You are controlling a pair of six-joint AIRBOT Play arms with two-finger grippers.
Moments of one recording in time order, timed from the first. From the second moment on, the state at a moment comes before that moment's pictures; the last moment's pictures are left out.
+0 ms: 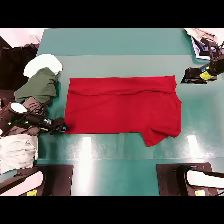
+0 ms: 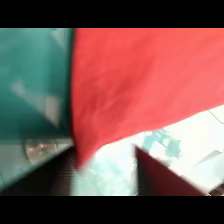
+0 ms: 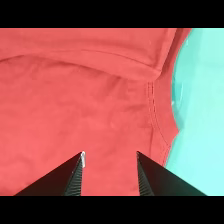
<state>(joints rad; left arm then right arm) 0.17 -1.18 0.60 0.97 -1.17 -1.27 -0.15 -1.40 1.53 -1.35 1.45 1.47</state>
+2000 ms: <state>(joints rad) 0.12 -1.01 0.78 0.94 -1.30 -1.23 -0.15 -0.83 0.77 -1.37 1.49 1.56</state>
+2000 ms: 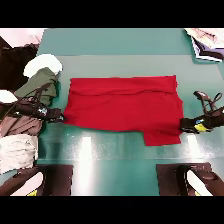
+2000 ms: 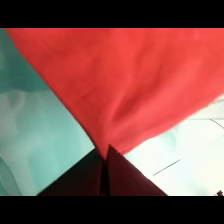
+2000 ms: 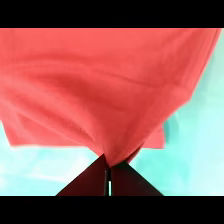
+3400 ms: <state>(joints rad) 0.12 -1.54 1.22 0.83 -0.86 -1.22 -0.12 -1.63 1.53 -1.30 1.14 1.54</state>
